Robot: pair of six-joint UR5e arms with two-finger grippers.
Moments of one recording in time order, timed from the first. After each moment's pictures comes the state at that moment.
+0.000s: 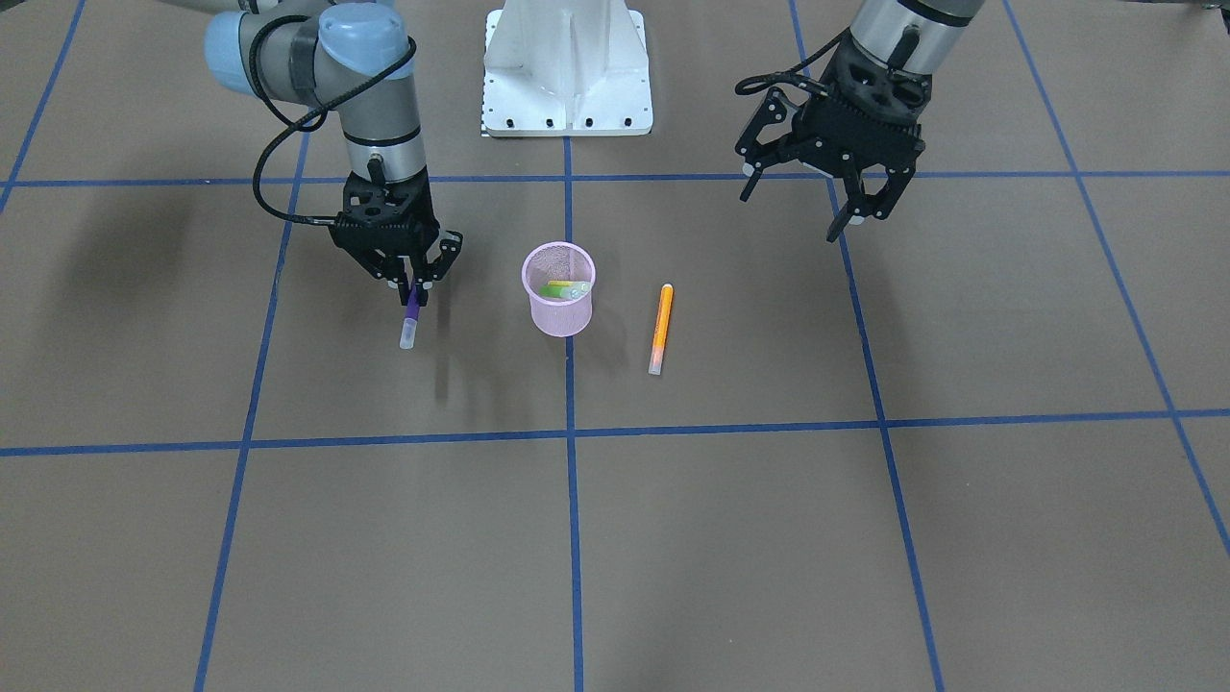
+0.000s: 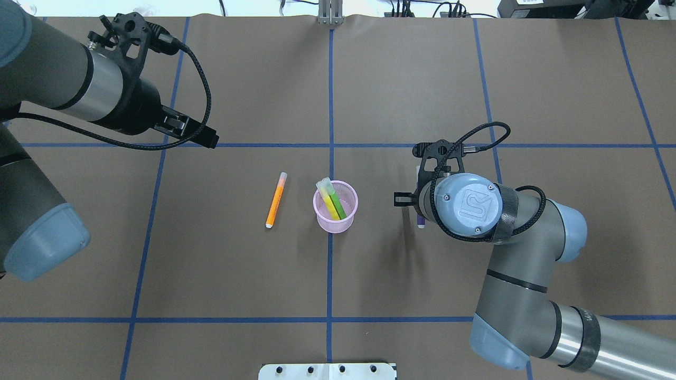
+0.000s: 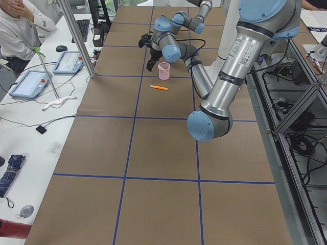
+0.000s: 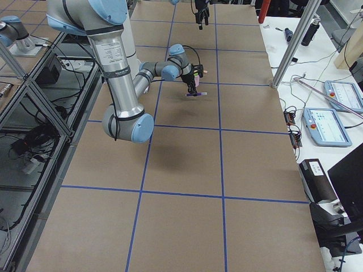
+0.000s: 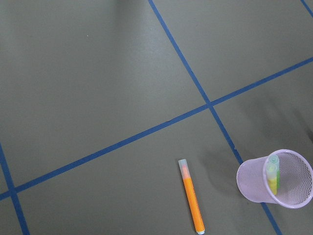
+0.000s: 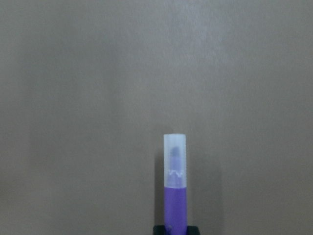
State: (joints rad) left arm -0.82 -2.02 -2.09 -1.61 -2.05 -0.69; right arm 0.44 -1.16 1.90 -1.49 1.44 1.29
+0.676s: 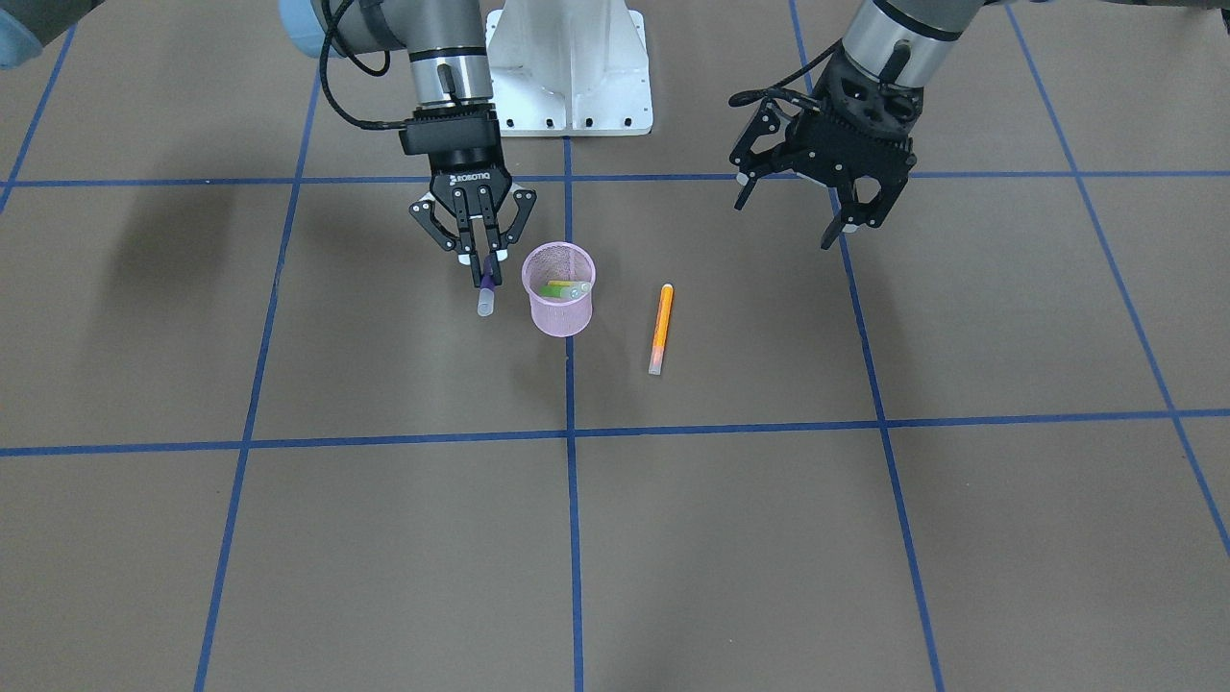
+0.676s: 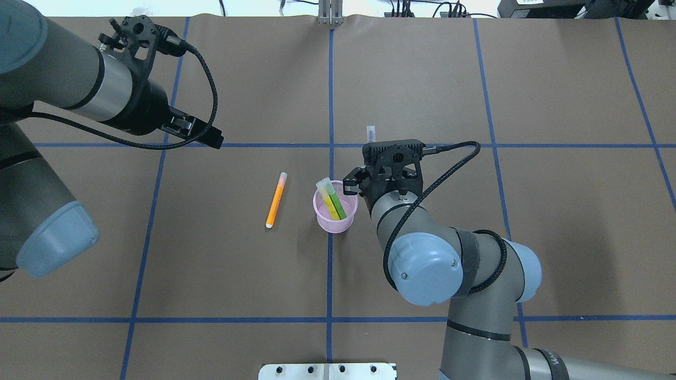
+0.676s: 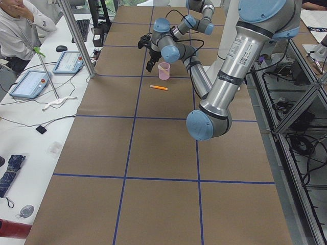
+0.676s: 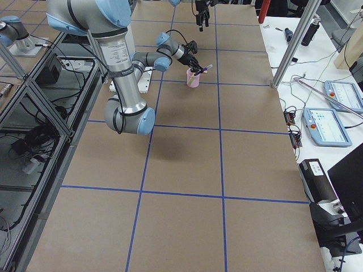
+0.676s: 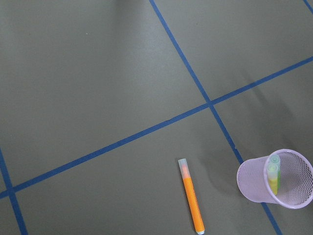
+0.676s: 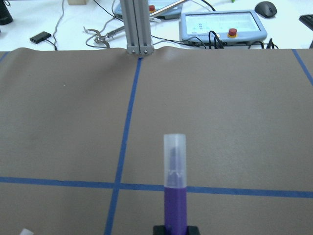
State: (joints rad) left arm -0.81 -2.03 -2.07 -1.61 -2.05 -0.70; right arm 0.28 -1.07 1.88 -1.32 0.96 1.20
